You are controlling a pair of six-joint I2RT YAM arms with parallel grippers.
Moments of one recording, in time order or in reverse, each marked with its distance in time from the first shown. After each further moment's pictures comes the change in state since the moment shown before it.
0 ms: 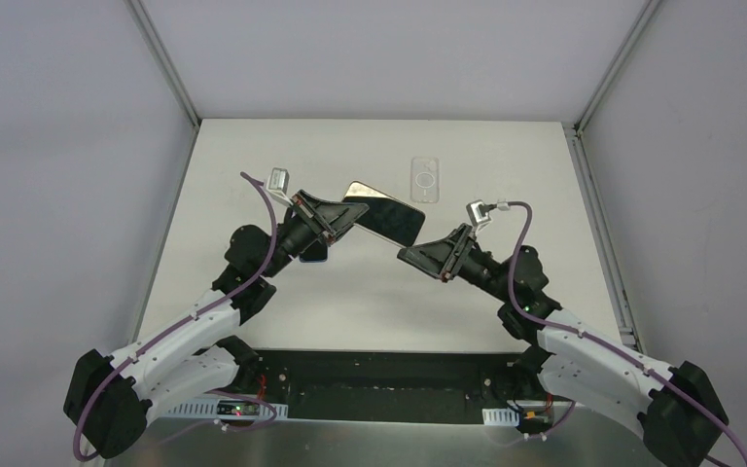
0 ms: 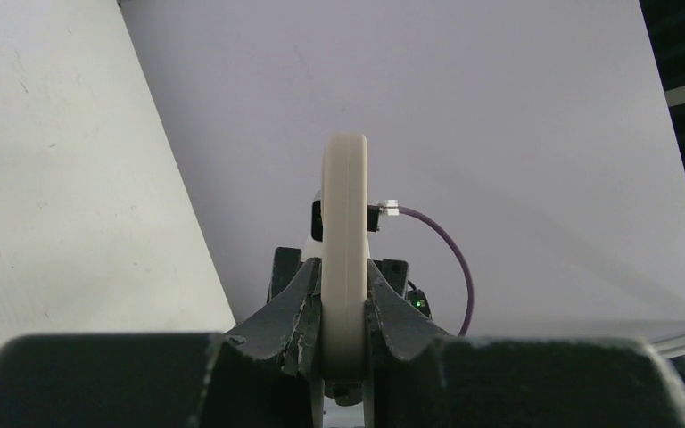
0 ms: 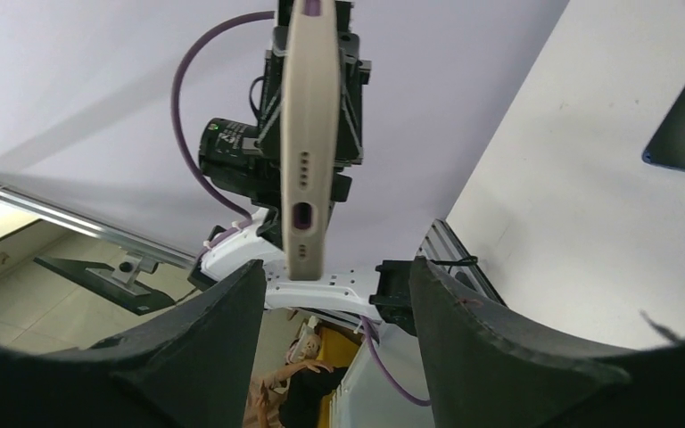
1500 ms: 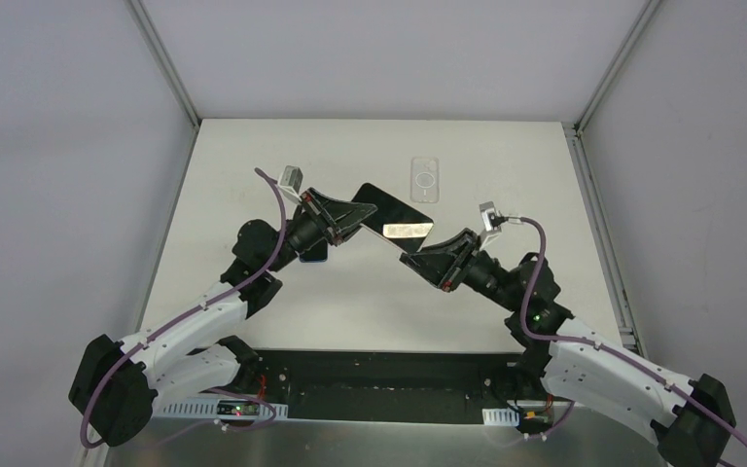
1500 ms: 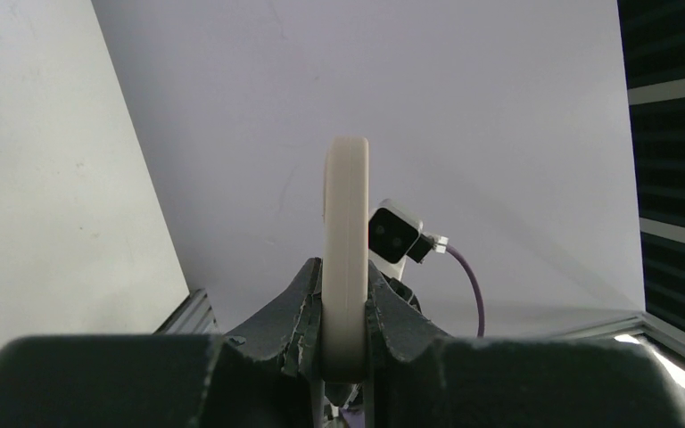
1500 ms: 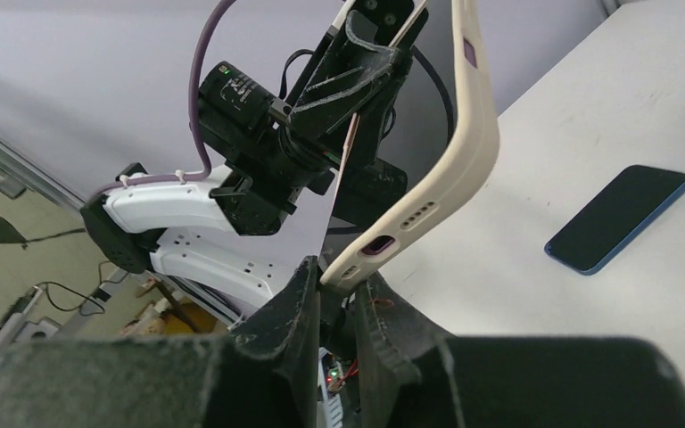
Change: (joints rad) left arm -0.005 0.082 0.014 0.064 0.089 -0.134; right arm 0.103 -0.112 0.040 -0.071 0.089 -0.414
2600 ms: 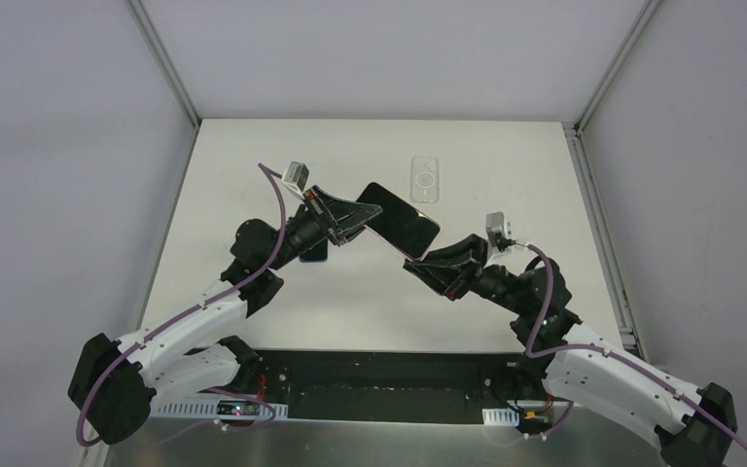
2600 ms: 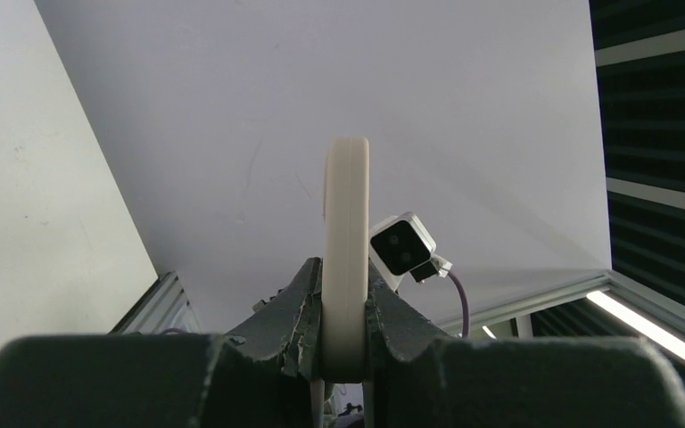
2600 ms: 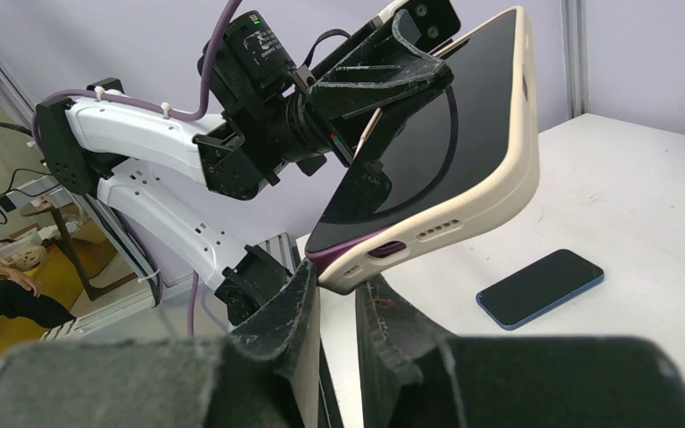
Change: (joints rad) left arm -0.031 0.003 0.037 0.029 0.066 -0.027; right arm 0.021 -0.062 0.006 -0.002 -0.085 -0.387
